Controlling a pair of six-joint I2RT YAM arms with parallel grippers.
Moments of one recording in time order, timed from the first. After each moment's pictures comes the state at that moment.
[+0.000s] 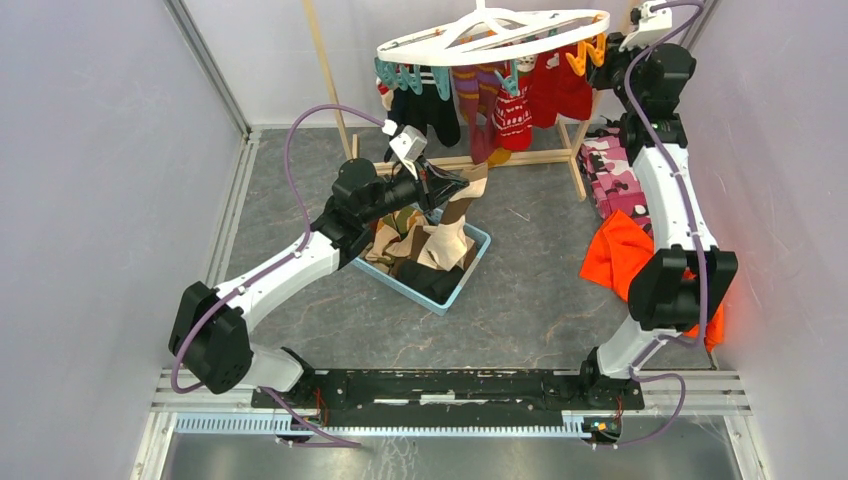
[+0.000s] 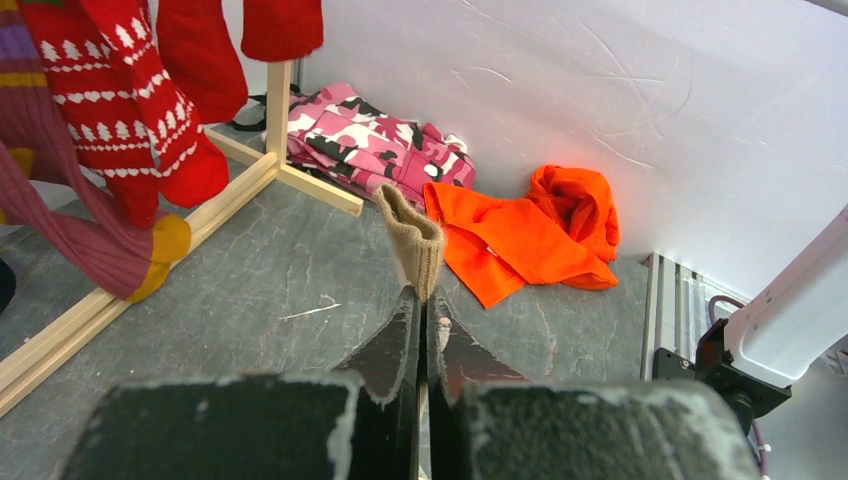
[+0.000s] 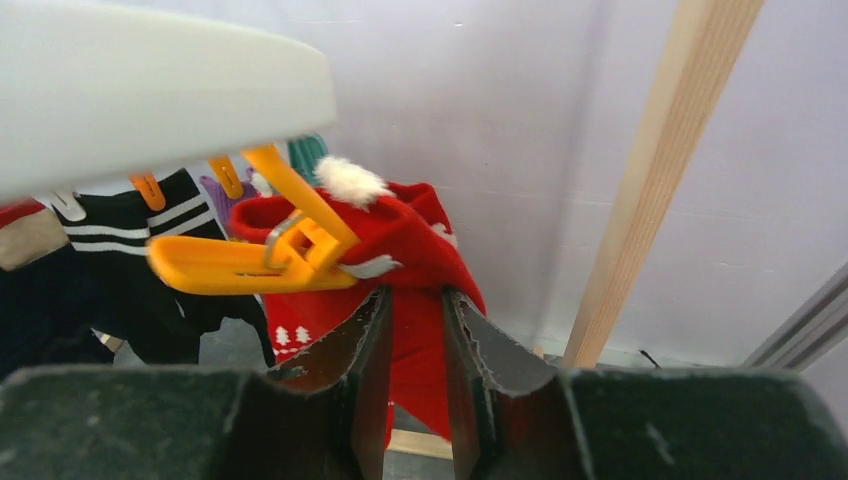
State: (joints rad) left arm -0.64 1.39 1.04 0.46 0.47 -0.28; right arm -0.05 1.68 1.70 0.05 -0.28 0.07
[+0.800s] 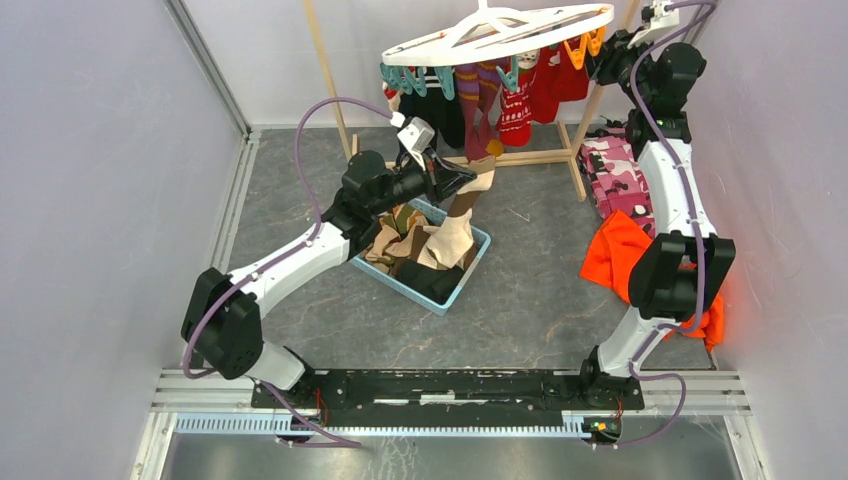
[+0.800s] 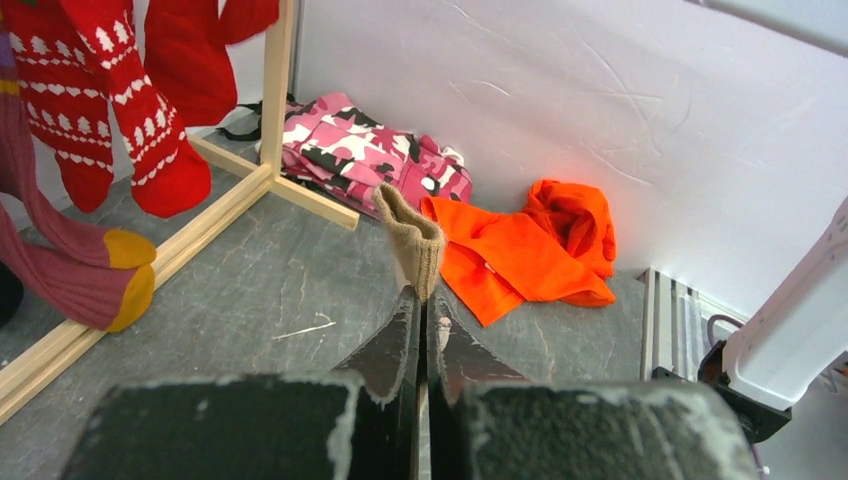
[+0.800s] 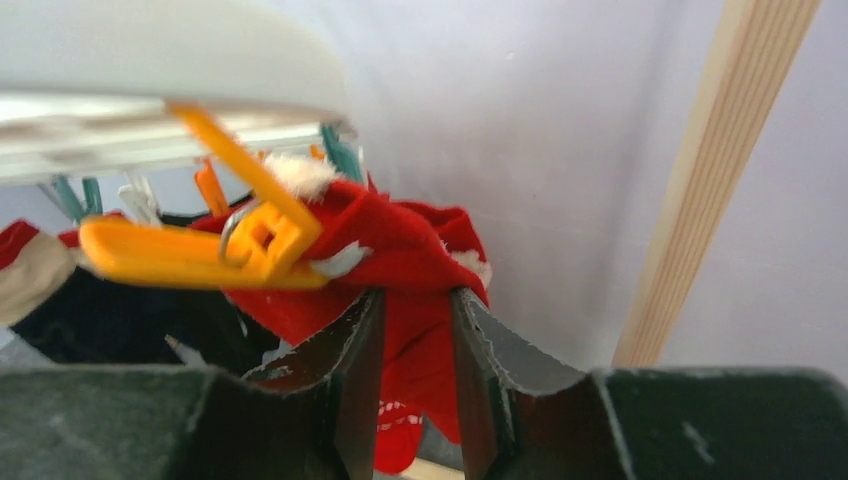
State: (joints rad) left arm -0.64 1.46 1.10 0.48 0.47 -0.31; right arm -0.12 1.79 1.77 0.19 -0.49 0.18
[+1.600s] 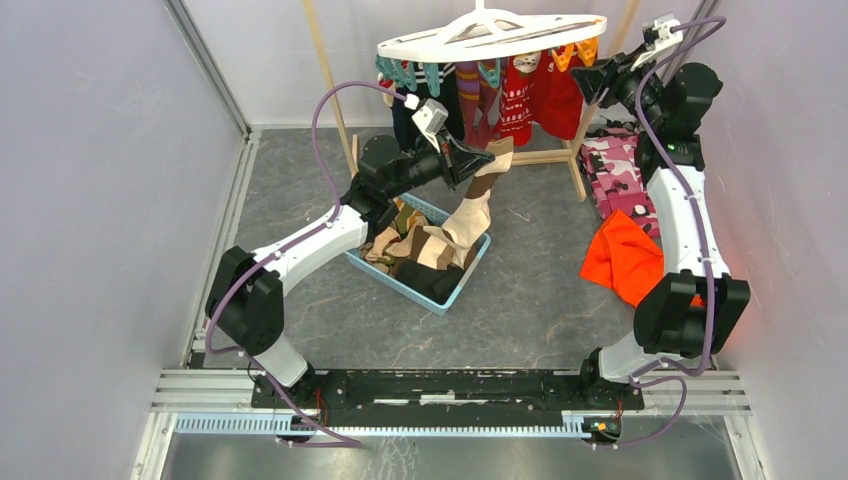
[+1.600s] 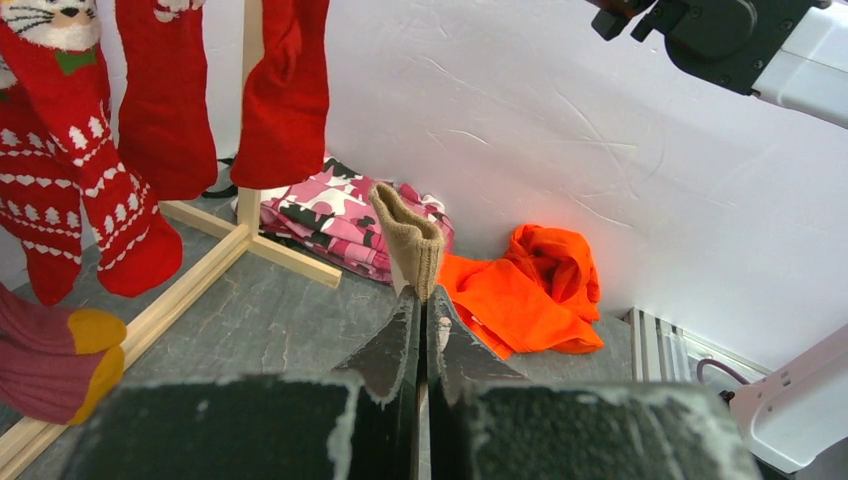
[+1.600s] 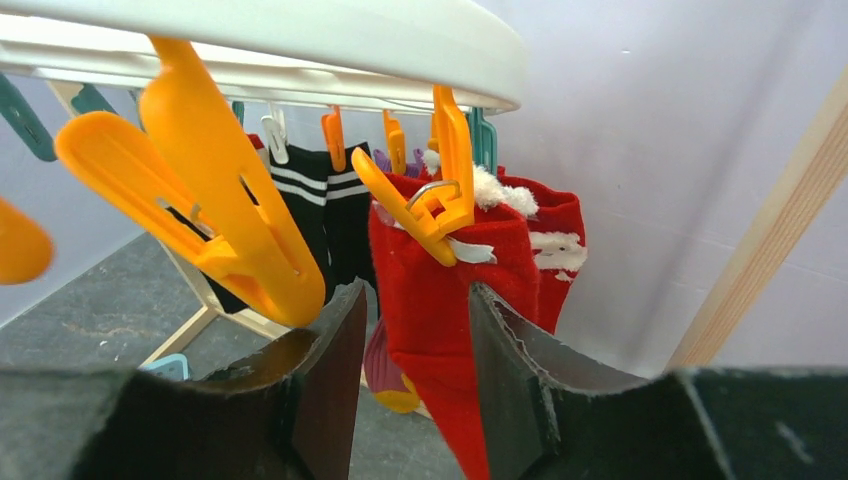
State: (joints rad) left arm -0.66 1.63 1.27 0.57 0.49 -0.37; right arm -0.14 1.55 1.54 0.20 -0.68 0.16
